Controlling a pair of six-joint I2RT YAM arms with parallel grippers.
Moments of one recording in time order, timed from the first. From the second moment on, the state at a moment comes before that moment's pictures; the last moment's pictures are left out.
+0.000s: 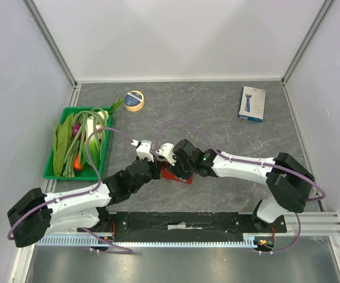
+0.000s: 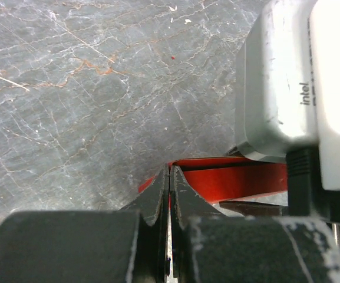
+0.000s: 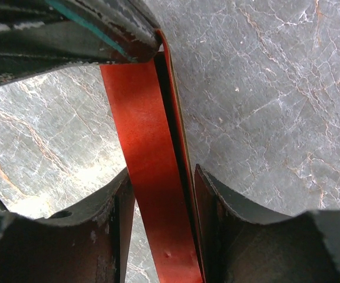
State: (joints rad) left arm -0.99 1.03 0.36 0.25 -0.43 -0.54; right arm 0.98 1.58 0.94 -0.29 -0.04 -0.12
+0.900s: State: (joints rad) left arm -0.99 1.03 0.33 0.28 -0.44 -0.63; right arm 0.96 1.39 0.92 -0.32 -0.01 0.07
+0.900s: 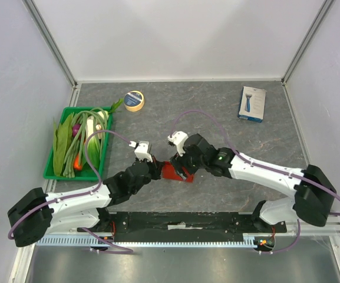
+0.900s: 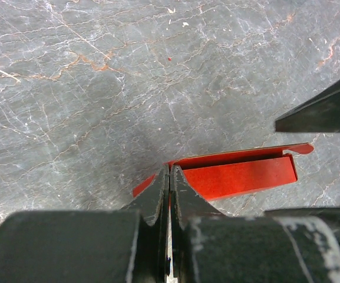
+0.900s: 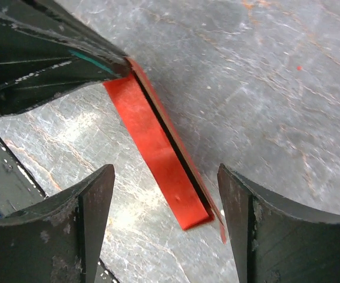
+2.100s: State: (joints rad) left arm -1.01 1.02 0.33 0.26 -0.44 -0.63; right arm 0.82 1.26 0.92 -0.54 -0.05 0.15
